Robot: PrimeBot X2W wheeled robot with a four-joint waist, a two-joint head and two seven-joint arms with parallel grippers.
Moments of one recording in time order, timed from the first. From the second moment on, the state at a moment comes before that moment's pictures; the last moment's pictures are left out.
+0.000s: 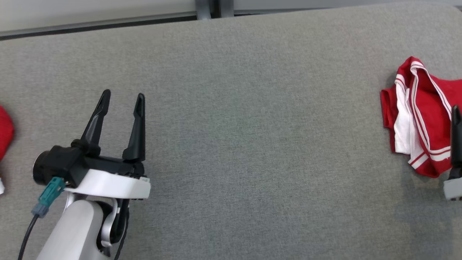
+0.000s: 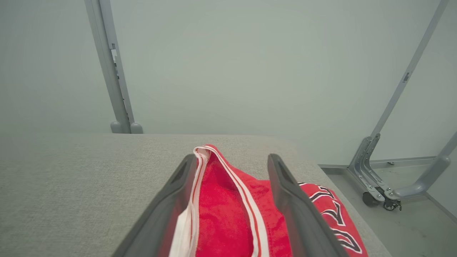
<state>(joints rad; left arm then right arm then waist) -0.31 0.26 -0.31 0.05 -0.44 0.09 -0.26 -0.29 -0.45 0.02 0.36 0.40 0.13 -0.26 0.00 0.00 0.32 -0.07</state>
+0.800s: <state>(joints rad) 0.02 0.30 -0.07 0.12 -0.36 -0.06 -0.26 0.13 -0.22 -0.02 -0.09 0.27 0.13 -0.03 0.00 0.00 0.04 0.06</state>
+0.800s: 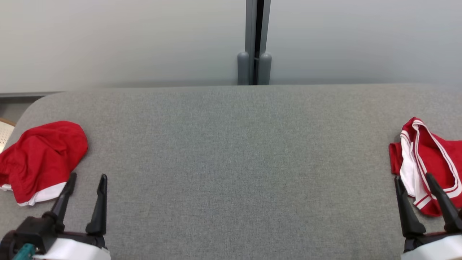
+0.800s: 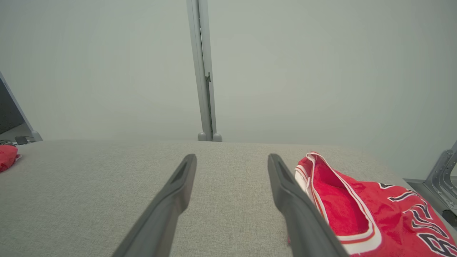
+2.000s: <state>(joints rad) 0.15 0.29 -0.13 0.05 -0.36 -0.02 -0.22 0.25 -0.16 -0.07 -0.19 0.26 0.13 0.06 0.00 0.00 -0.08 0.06</state>
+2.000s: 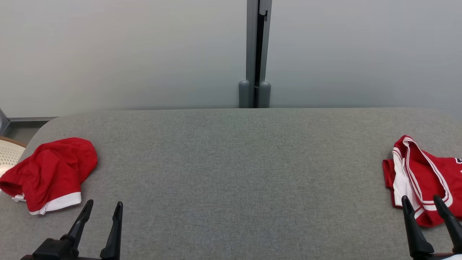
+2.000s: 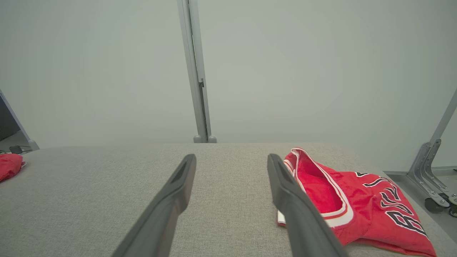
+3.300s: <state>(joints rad) 0.03 0.28 -0.12 0.08 -0.38 0.00 -0.25 0.23 -0.15 -0.03 -0.20 0.26 0.13 0.05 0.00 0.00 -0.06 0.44</state>
